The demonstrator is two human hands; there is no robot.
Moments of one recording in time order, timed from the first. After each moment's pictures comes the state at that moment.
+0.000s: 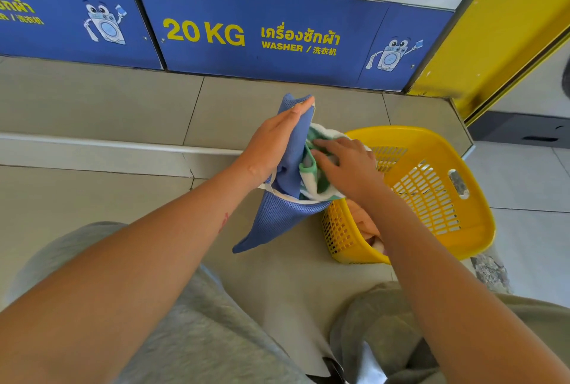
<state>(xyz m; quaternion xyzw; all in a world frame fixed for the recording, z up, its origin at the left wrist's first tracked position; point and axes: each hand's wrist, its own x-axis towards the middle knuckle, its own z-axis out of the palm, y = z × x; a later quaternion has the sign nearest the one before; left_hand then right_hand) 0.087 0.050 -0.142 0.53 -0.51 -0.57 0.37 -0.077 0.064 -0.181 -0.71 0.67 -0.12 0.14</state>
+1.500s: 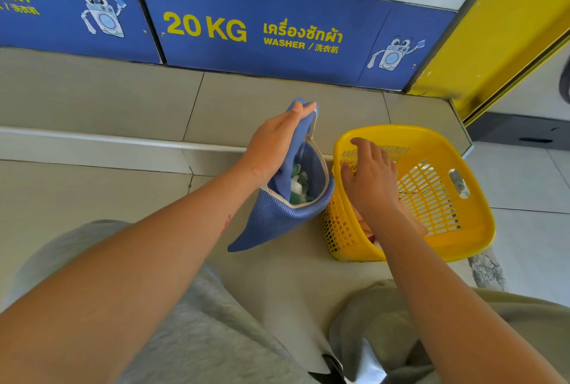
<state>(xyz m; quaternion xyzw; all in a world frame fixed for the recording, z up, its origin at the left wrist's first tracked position) 0.094 0.050 -0.154 0.51 -0.56 -0.52 0.38 -0.096 0.079 -0.211 -0.65 0.74 -0.16 0.03</state>
